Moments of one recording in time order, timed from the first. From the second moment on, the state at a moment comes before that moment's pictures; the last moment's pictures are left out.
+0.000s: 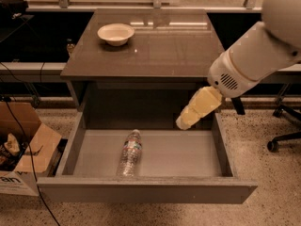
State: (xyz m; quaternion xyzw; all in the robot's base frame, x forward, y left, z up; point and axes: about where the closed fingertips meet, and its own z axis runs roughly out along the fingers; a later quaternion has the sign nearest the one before) arm 0.488 -0.124 0.893 -0.44 0.86 0.11 0.22
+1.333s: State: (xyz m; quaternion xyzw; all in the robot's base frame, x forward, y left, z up) arm 0.522 -0.061 0.821 -0.35 0.88 0.20 0.25
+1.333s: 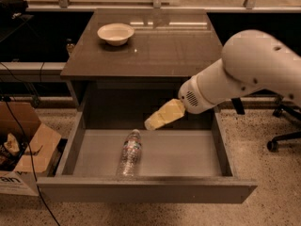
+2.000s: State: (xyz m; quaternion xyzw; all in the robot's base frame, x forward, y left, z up) arm 0.545 -0.005 0.754 -0.30 0.90 0.22 0.22
